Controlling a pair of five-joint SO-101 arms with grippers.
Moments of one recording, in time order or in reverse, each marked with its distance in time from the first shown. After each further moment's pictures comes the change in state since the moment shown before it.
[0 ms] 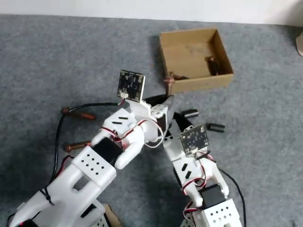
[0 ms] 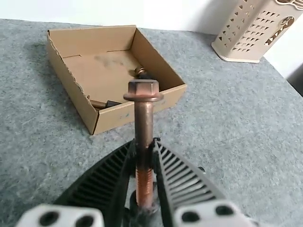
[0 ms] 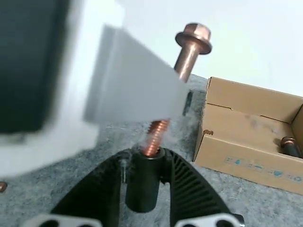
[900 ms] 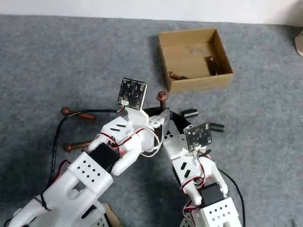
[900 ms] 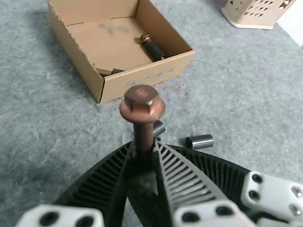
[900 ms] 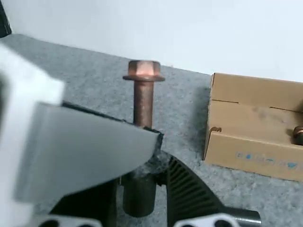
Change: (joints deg) left arm 0.5 -2.1 4.2 13.2 0.4; right arm 4.0 0.3 0.1 -2.3 -6.0
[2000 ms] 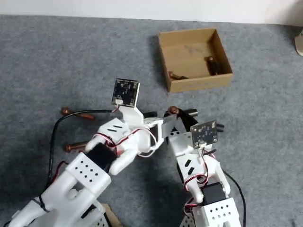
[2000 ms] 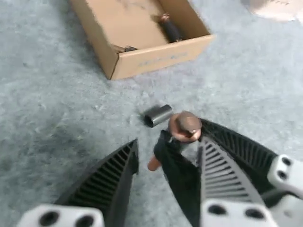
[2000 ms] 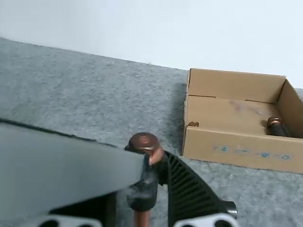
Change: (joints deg) left arm -2.5 -0.2 1.1 3.0 4.7; right arm 4.9 0.1 0.0 0.3 -0.5
